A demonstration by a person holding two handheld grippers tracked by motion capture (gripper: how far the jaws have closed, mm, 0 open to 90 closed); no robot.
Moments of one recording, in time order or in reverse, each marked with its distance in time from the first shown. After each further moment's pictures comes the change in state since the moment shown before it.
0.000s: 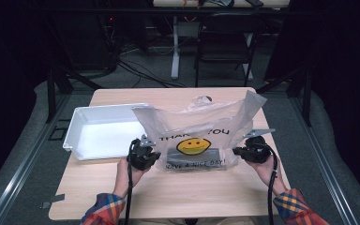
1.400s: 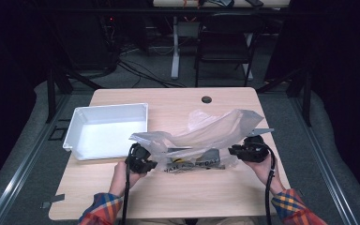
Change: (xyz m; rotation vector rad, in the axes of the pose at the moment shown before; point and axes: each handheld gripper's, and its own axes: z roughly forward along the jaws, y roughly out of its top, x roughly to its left) left arm 0.007 -0.012 0.011 0.190 -0.087 -0.021; right arm -0.001 0.003 0.005 -0.014 0.033 -0.007
